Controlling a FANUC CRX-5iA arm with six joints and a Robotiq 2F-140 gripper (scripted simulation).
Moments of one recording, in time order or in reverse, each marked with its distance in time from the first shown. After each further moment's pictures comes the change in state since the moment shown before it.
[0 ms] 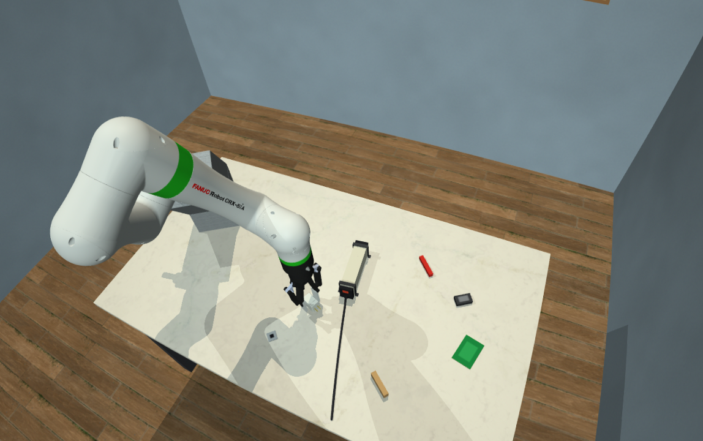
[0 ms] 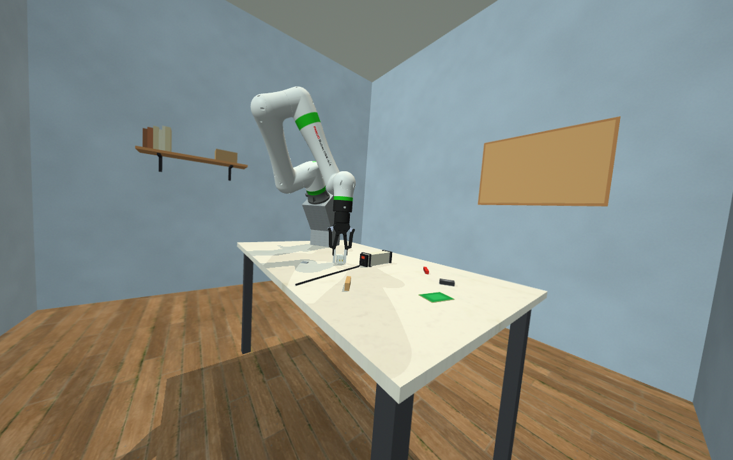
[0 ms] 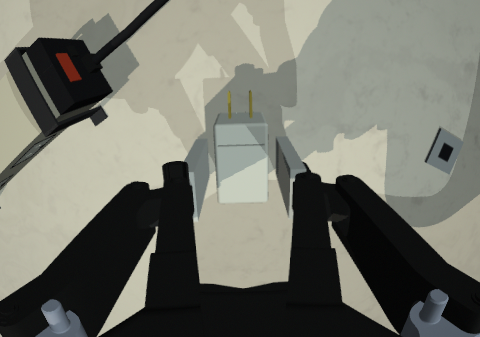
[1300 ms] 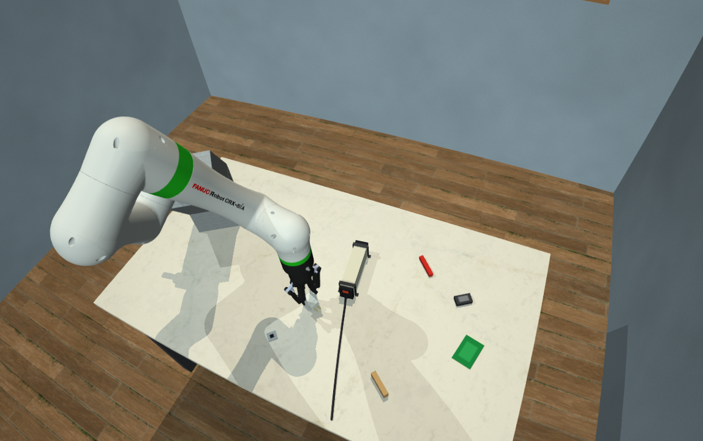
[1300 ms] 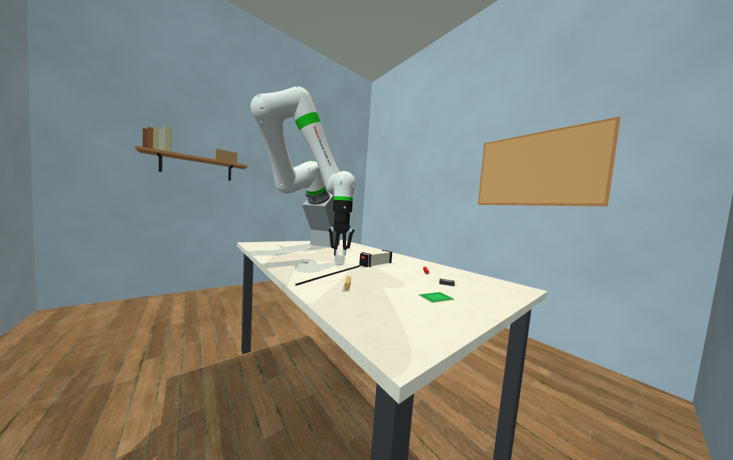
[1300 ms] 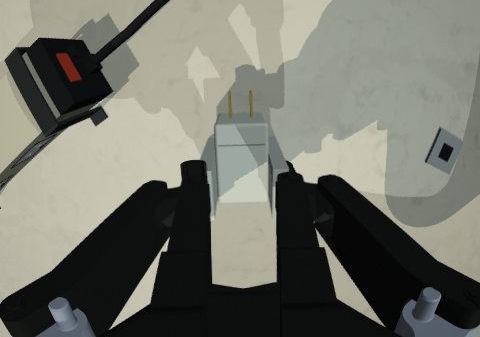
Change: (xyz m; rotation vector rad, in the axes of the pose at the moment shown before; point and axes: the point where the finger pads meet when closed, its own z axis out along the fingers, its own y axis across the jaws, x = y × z) arm 0.000 0.000 0.000 0.000 0.000 0.000
